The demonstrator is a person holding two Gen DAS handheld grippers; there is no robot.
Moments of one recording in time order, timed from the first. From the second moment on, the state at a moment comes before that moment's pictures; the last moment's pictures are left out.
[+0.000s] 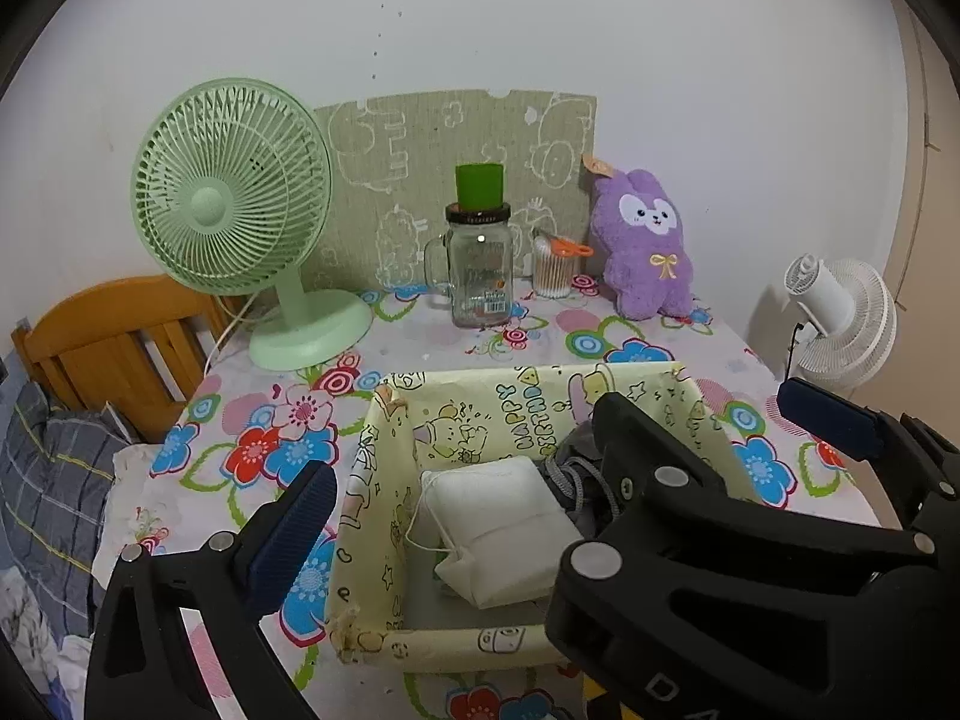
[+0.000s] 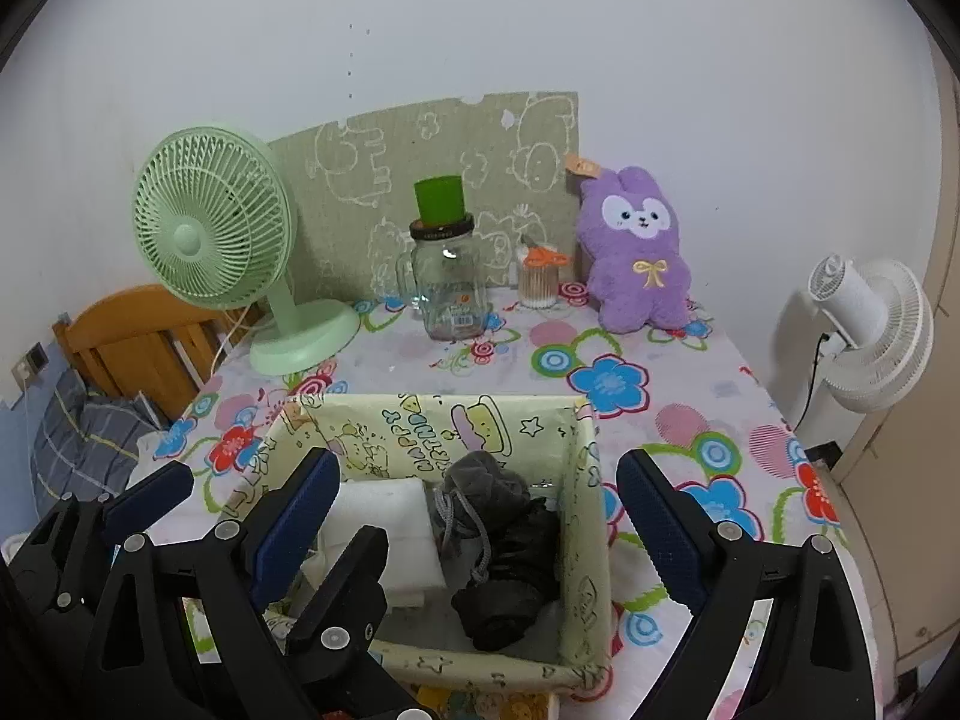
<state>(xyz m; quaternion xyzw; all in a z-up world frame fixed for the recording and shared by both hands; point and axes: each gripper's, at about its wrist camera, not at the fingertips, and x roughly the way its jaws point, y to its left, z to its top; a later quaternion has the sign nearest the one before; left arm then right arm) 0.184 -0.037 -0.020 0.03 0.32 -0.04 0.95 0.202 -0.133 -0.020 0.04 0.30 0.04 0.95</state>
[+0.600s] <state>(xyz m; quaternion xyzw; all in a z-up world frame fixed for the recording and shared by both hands) 0.140 -0.037 0.008 0.03 0.28 -0.05 0.96 0.151 -0.139 0.011 0.05 0.26 0.03 0.96</state>
